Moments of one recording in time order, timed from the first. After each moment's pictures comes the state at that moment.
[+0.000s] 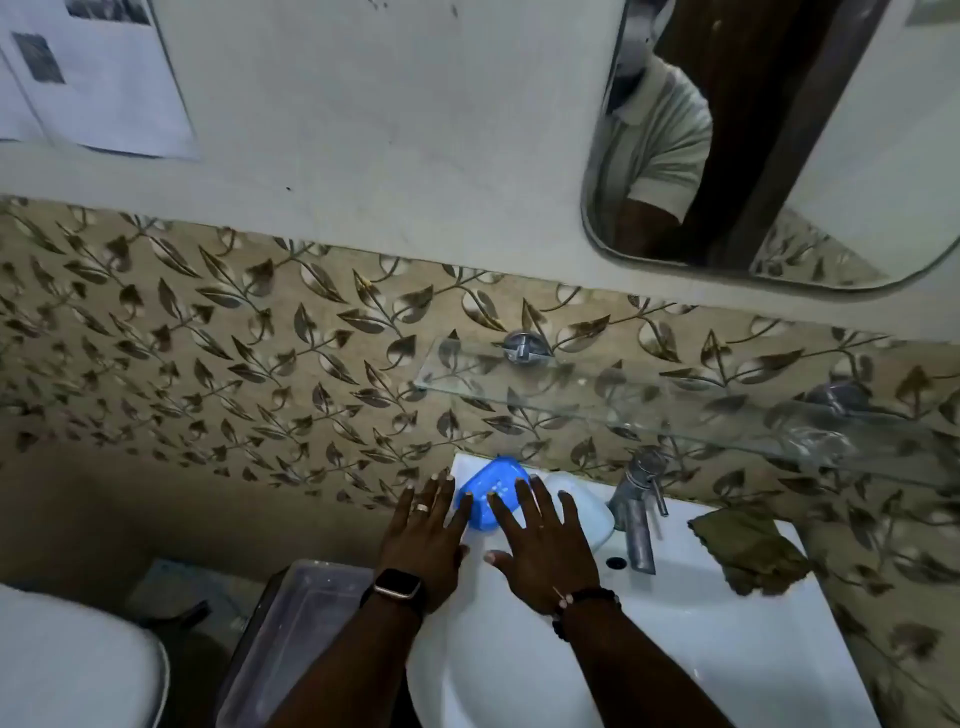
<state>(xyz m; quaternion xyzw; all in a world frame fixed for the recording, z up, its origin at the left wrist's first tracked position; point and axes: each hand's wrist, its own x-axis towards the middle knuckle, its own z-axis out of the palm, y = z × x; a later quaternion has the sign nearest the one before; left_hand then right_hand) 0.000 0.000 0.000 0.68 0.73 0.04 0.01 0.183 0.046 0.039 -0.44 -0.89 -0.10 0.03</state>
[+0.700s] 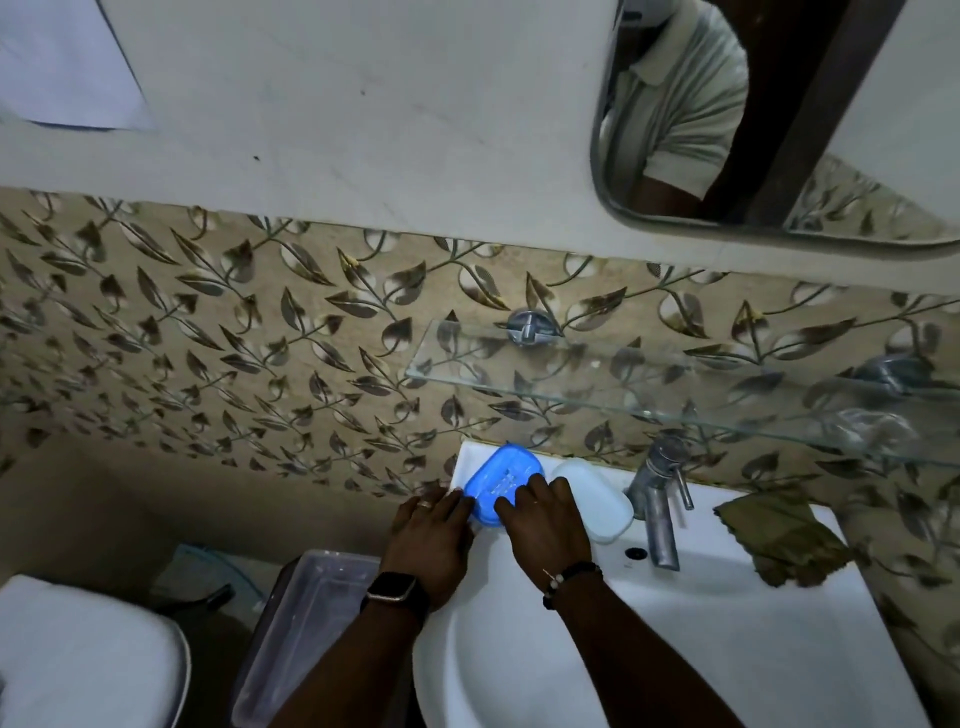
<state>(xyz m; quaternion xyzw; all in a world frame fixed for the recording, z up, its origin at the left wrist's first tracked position) -0.003 0.008 -0.014 0.67 0.73 0.13 -0.02 0.160 0.075 0.024 -0.40 -0.90 -0.15 0.03</state>
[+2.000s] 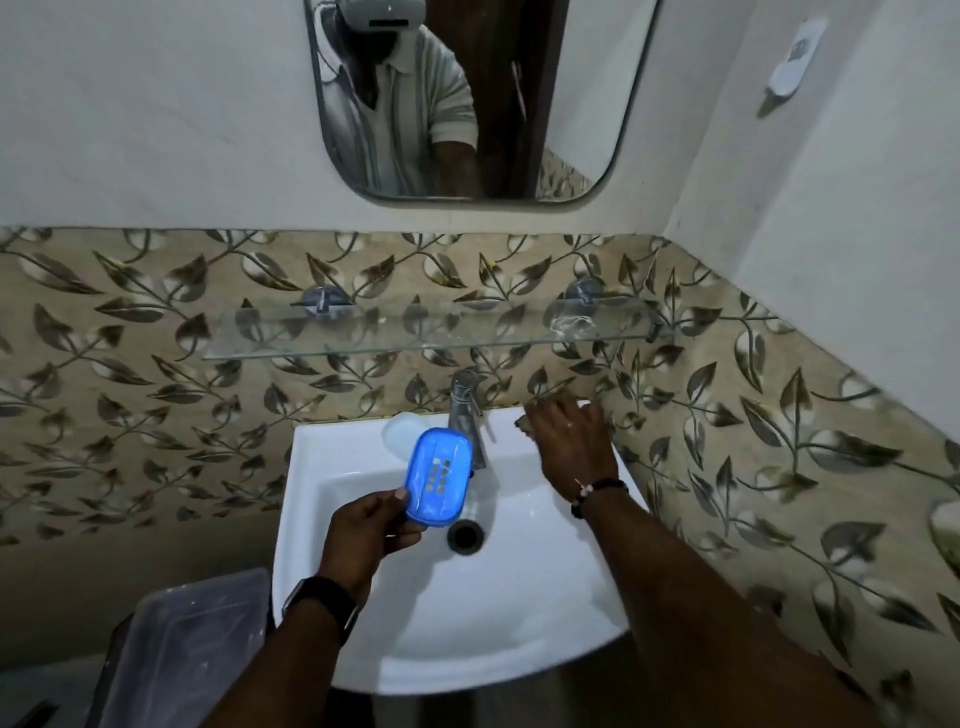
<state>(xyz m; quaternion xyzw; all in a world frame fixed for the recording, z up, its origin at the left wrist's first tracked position) 0.118 -0.040 0.029 0.32 0.51 0.54 0.59 0.387 0.041 0.095 -0.58 -0.78 -0.23 0.09</state>
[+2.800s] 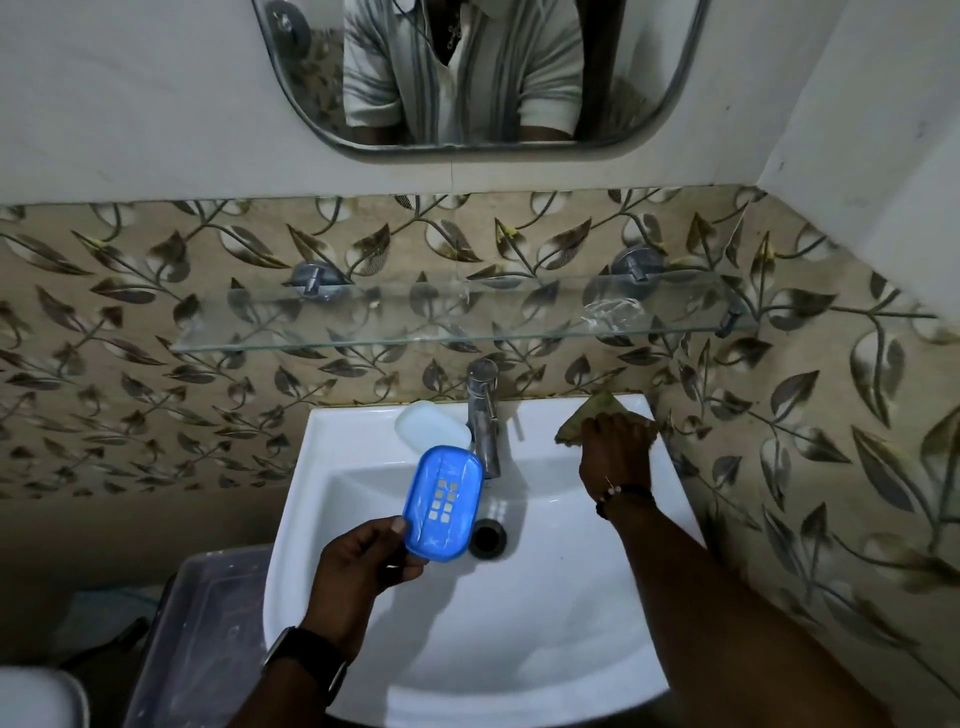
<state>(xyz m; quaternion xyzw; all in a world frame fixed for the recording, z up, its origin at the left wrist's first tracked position) 0.142 -0.053 0.015 0.29 0.55 0.57 0.54 0.429 0.126 0.000 -0.68 -0.73 -0.07 0.00</state>
